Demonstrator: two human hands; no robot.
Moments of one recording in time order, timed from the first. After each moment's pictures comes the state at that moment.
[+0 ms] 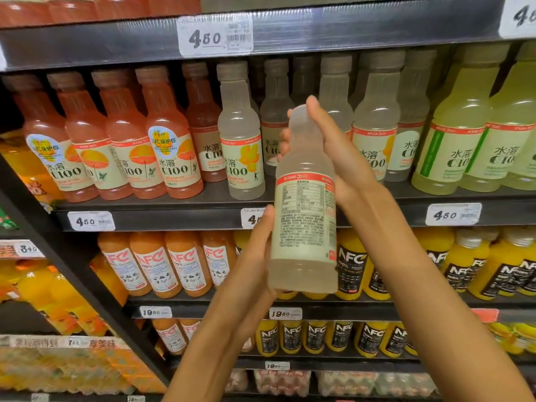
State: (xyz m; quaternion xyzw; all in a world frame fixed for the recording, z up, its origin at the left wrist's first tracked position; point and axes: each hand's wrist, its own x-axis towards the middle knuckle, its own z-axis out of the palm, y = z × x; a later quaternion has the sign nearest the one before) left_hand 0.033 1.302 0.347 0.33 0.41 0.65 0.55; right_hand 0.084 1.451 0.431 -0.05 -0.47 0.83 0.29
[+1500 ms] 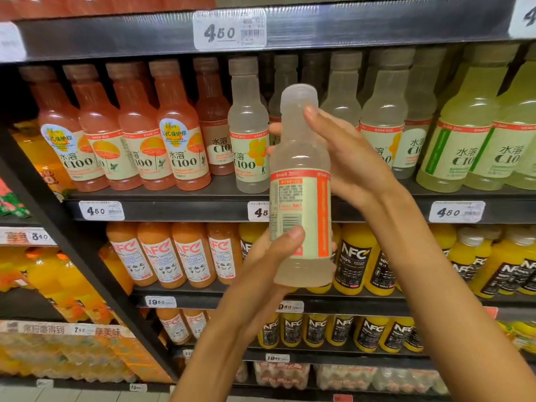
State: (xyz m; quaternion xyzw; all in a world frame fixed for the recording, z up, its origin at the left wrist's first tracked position) left_hand 0.043 1.284 0.348 0.33 0.43 0.67 0.51; right_hand 0.097 1.439 0.432 -0.02 -0.60 0.74 0.29
